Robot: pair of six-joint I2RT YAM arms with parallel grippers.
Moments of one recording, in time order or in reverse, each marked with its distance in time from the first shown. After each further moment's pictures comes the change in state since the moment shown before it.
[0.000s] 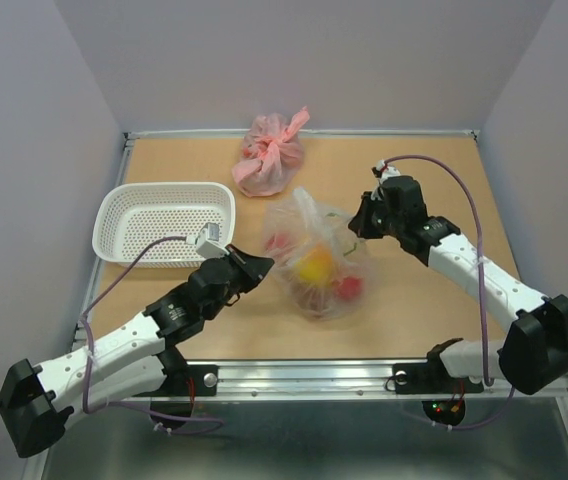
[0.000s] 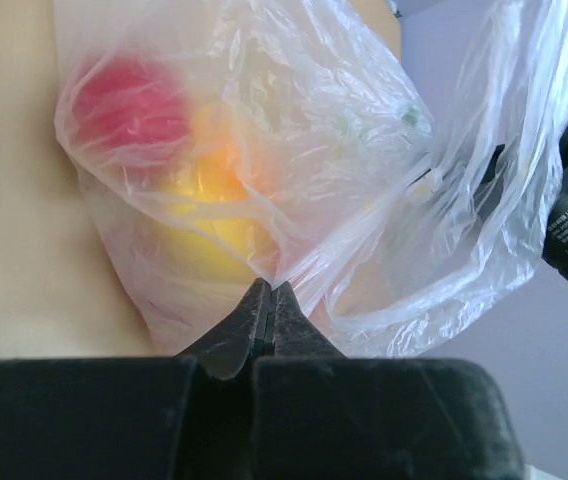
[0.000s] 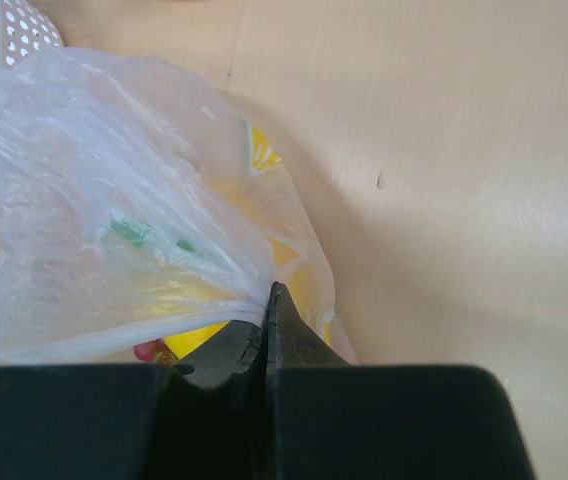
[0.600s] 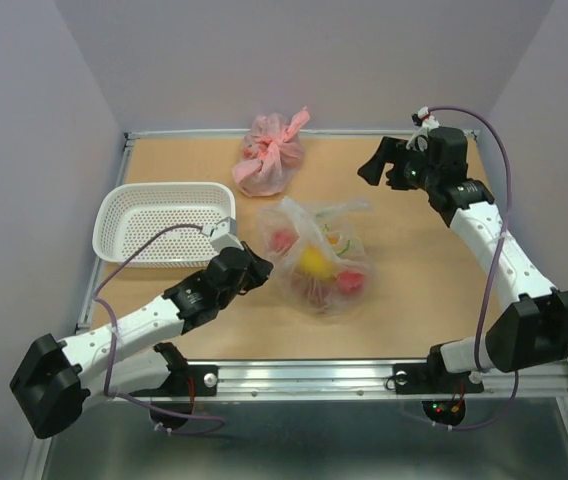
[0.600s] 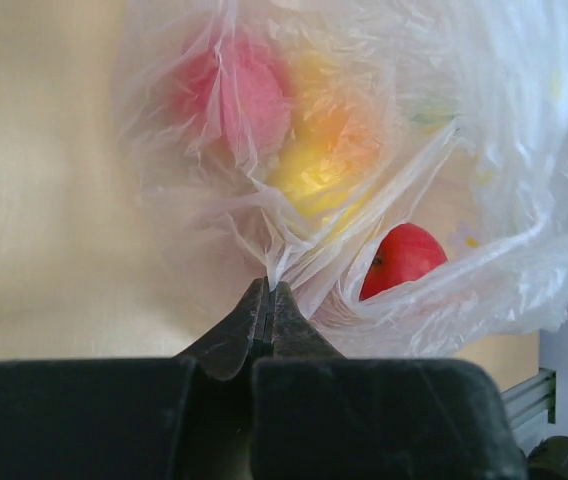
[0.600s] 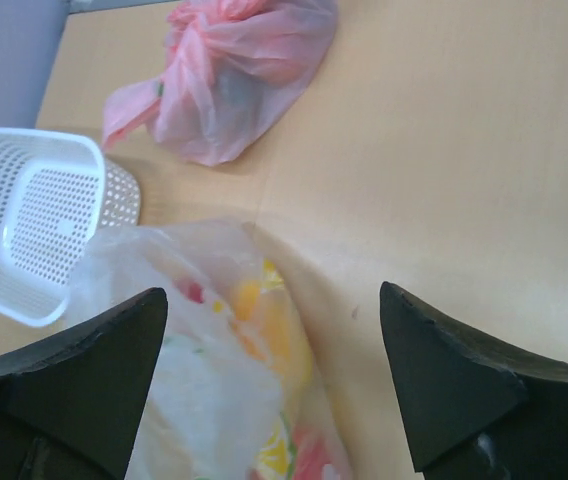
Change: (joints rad) left arm 0.036 0.186 0.050 -0.029 0.021 0.160; right arm -0.284 0.111 0.307 -0.007 -0.291 -0.026
